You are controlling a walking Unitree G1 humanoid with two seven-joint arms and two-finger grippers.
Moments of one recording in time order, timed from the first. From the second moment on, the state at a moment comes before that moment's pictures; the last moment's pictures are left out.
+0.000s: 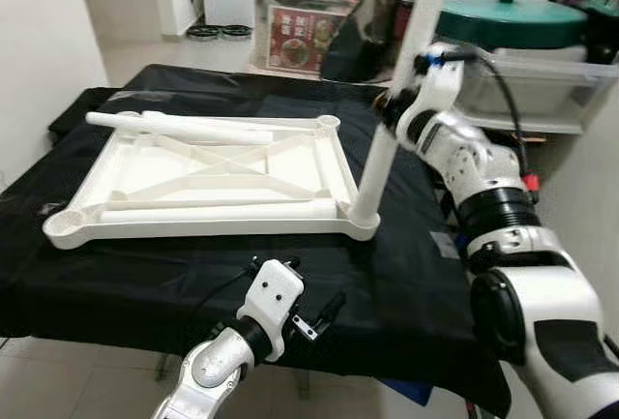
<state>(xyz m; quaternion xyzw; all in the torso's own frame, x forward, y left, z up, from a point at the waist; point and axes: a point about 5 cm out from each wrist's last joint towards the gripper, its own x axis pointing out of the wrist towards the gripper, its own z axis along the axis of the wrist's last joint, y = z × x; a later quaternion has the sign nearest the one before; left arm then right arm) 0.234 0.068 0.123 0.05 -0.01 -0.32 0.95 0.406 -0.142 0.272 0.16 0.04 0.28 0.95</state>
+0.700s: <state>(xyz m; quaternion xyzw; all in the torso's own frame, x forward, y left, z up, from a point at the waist) 0.234 0.069 0.123 0.05 -0.01 -0.32 0.95 0.341 -0.155 0.294 0.13 -0.04 0.65 0.74</state>
